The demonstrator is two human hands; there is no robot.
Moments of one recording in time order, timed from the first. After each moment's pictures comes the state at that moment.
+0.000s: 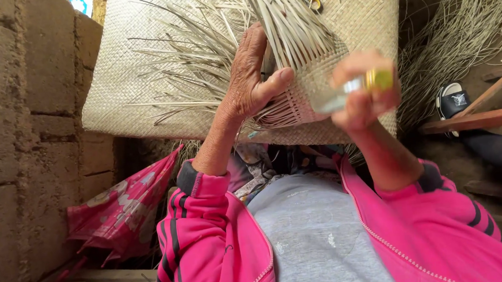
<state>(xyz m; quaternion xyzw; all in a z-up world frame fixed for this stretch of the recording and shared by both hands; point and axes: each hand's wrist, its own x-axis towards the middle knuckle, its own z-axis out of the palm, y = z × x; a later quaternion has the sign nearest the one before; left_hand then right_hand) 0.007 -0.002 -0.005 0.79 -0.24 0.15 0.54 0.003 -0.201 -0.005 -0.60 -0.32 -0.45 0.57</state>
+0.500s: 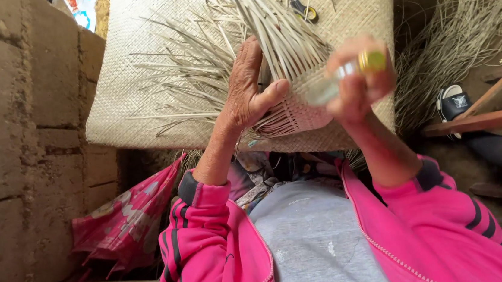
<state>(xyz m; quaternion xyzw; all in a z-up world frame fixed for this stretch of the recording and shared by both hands) 0.007 -0.001 -0.005 0.80 -0.24 0.14 0.54 0.023 -0.196 0.000 -0.60 -0.31 -0.48 0.55</state>
